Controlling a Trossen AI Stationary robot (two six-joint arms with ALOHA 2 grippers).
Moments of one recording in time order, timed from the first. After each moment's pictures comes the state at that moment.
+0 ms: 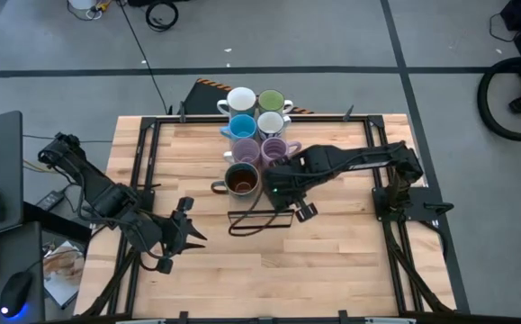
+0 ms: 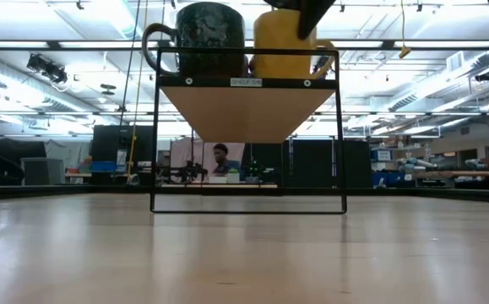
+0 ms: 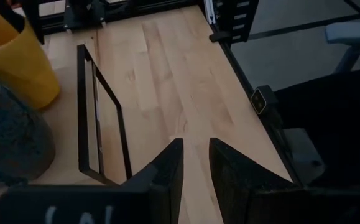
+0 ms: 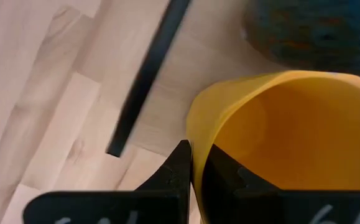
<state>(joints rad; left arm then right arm) -0.69 1.16 1.21 -0.70 -0.40 -0.25 0.15 1.88 2.02 -1.44 0.11 -0.35</state>
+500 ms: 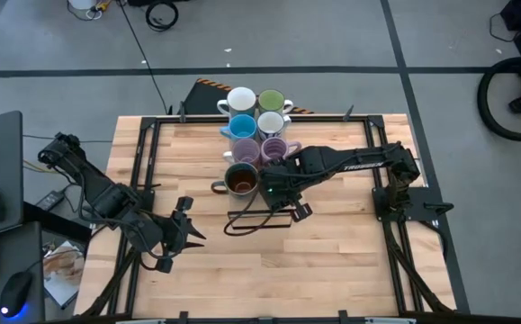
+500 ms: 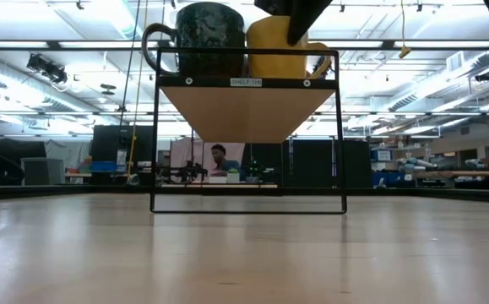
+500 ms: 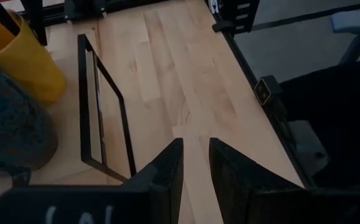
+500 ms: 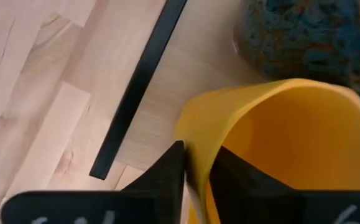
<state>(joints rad) -0.69 1.16 1.21 -0.73 -0.40 -0.26 0.14 1.91 2.02 -1.39 0.12 -0.38</state>
